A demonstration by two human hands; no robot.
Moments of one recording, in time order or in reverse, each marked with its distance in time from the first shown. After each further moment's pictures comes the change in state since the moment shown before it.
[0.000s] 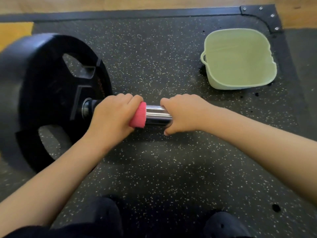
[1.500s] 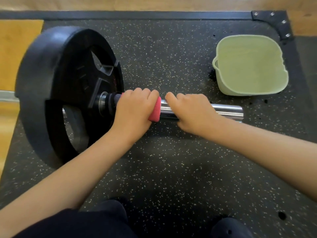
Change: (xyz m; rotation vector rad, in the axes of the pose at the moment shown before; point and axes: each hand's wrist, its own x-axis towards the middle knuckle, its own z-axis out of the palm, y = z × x) left_hand 0.024 -0.001 0.011 0.098 0.084 -0.078; right_hand 0.023 -0.001 0.016 -0.292 0.330 -0.032
